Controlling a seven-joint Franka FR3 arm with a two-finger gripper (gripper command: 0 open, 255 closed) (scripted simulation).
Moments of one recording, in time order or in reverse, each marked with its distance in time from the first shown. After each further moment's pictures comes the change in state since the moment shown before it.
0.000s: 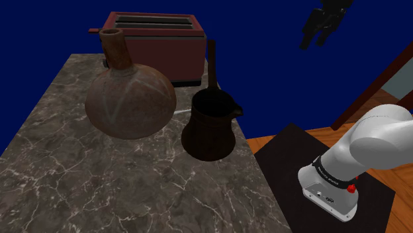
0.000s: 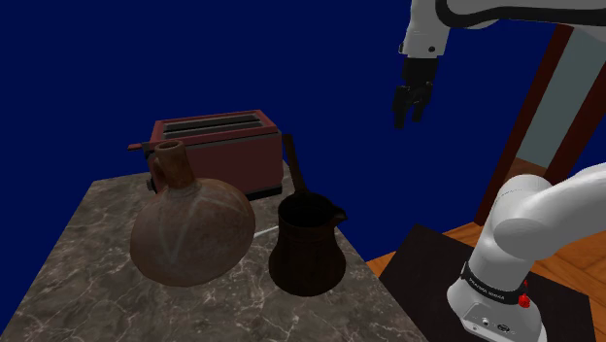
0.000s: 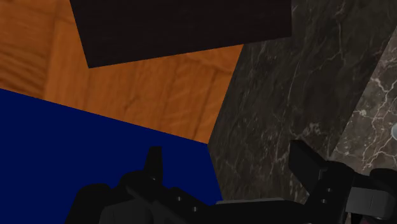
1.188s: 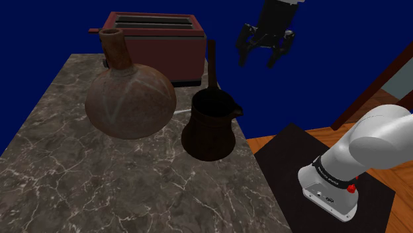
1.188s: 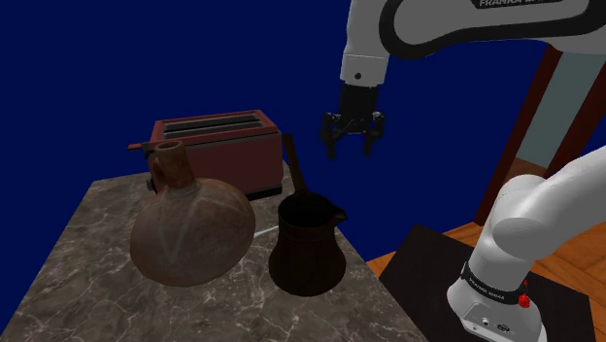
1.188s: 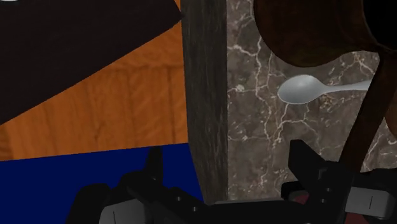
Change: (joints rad) arm -0.017 0.187 0.374 0.029 0.267 0.237 0.623
